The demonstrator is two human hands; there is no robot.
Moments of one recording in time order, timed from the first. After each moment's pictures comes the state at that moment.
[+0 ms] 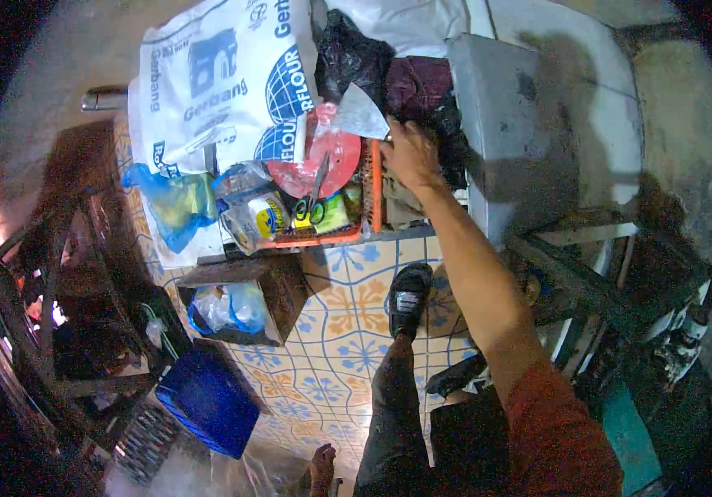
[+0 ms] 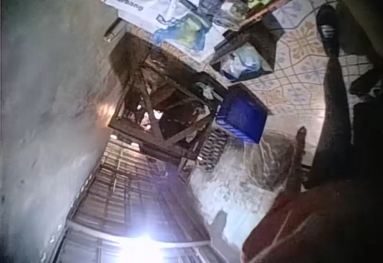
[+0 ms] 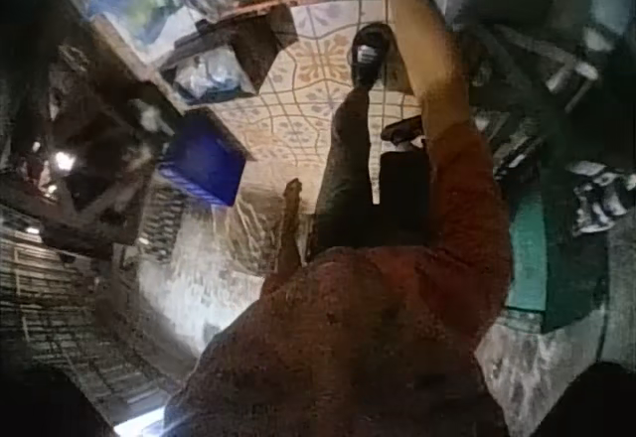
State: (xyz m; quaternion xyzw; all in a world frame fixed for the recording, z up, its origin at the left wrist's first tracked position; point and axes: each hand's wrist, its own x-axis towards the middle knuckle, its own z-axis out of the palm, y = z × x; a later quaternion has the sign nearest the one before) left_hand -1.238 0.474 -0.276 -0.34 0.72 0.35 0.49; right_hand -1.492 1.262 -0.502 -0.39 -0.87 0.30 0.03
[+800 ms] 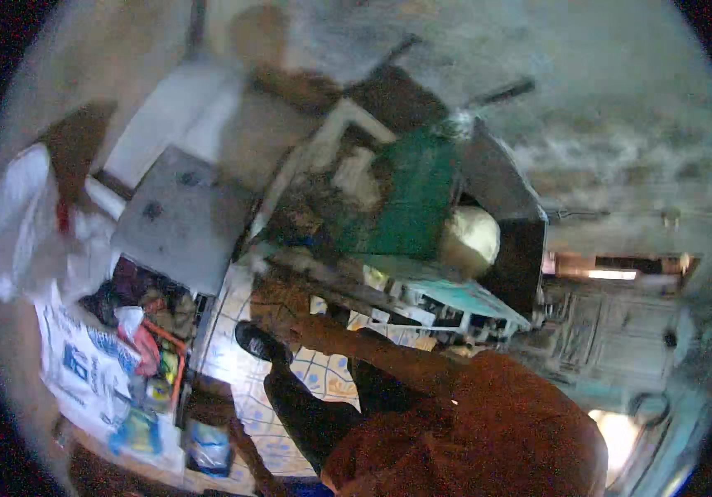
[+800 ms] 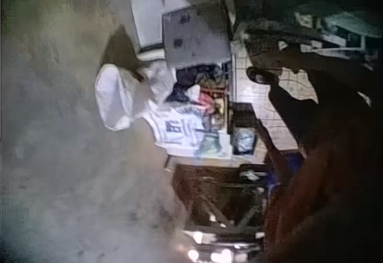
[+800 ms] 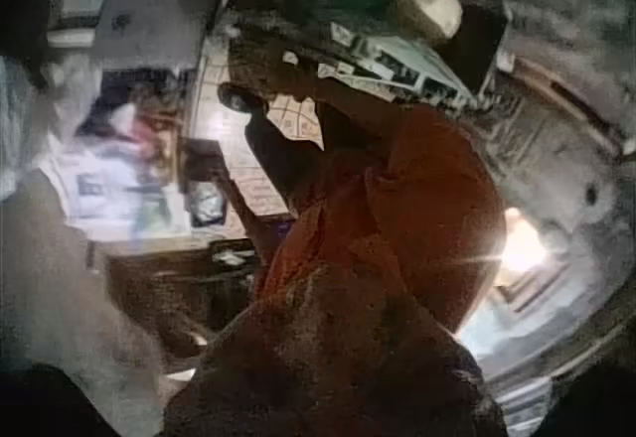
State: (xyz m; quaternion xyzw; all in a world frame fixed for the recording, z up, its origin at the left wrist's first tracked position) left_hand -1.436 0.830 -0.223 0.15 0.73 0.30 0.60; right_hand -1.057 1.073 -0.161 -0.53 -0.71 0.44 -0.14
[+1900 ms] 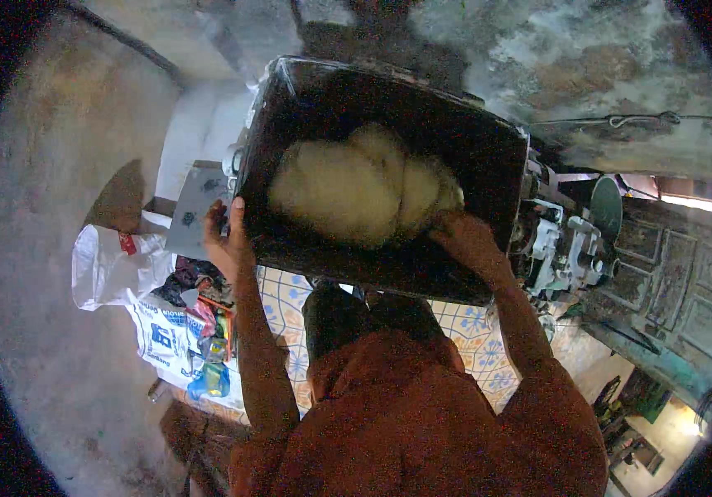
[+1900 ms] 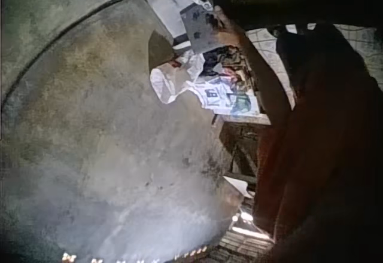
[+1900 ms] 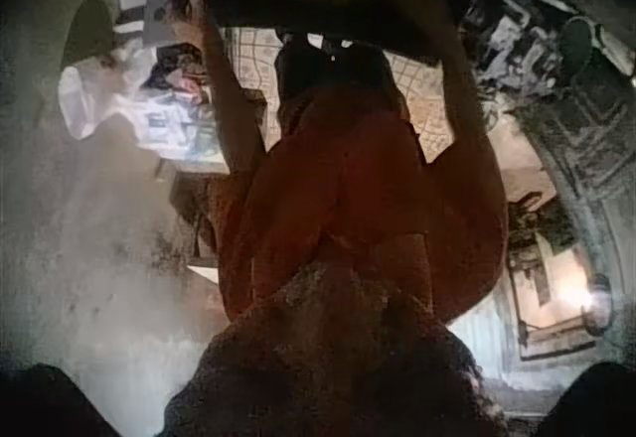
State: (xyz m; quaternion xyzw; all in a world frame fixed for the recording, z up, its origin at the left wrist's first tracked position) left_hand -0.937 1.198 0.096 0.55 0.63 0.41 0.37; right_hand -0.605 0.990 0.133 -0.78 -0.56 0.28 -0.02
